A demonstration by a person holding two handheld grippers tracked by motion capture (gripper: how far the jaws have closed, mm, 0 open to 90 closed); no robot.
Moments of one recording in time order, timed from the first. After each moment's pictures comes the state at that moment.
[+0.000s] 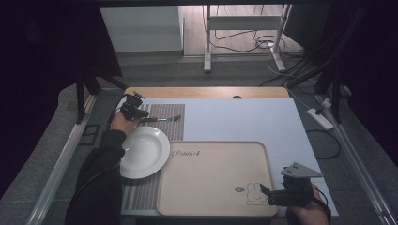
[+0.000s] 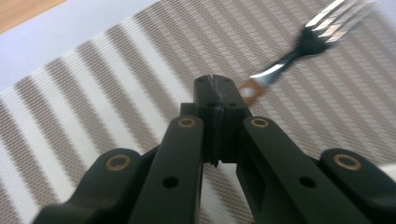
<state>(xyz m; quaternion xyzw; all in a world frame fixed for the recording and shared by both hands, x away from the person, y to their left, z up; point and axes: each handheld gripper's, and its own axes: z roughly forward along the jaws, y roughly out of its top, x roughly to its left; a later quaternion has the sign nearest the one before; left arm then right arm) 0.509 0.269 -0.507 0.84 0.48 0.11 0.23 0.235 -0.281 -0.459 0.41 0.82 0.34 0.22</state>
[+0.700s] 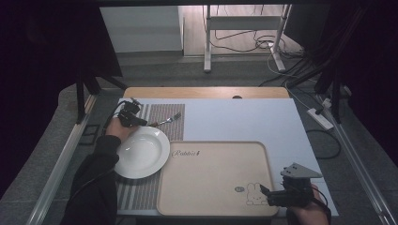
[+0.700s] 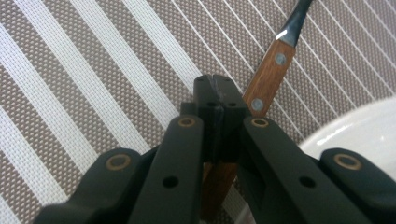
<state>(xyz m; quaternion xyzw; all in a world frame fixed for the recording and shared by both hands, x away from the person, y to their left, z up) 0.490 0.277 -0.521 0.85 0.47 0.04 0.23 0.234 -0.280 -0.460 0.41 0.82 0.34 0.22</state>
